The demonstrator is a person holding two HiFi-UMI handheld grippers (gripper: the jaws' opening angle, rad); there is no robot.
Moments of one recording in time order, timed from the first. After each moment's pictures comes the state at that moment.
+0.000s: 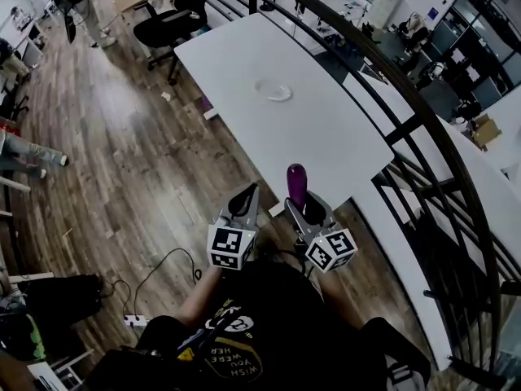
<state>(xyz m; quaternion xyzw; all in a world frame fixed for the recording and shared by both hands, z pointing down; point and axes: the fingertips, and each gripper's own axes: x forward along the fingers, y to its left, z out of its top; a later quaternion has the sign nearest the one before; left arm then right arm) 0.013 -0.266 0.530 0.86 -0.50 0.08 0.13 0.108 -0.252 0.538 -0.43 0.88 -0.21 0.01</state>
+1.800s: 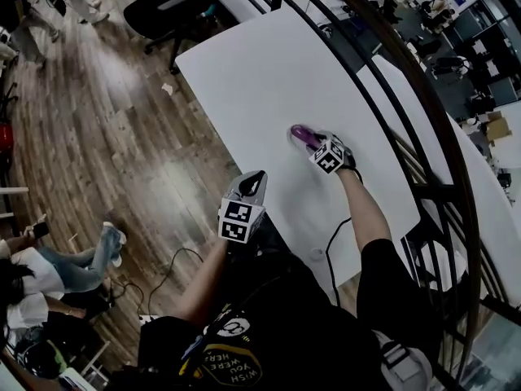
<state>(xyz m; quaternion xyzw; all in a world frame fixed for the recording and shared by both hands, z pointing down) -0.002 -0.340 0.603 0.83 -0.47 0.17 0.25 0.156 -0.480 0.798 -0.23 0.81 -0.03 -0.54</state>
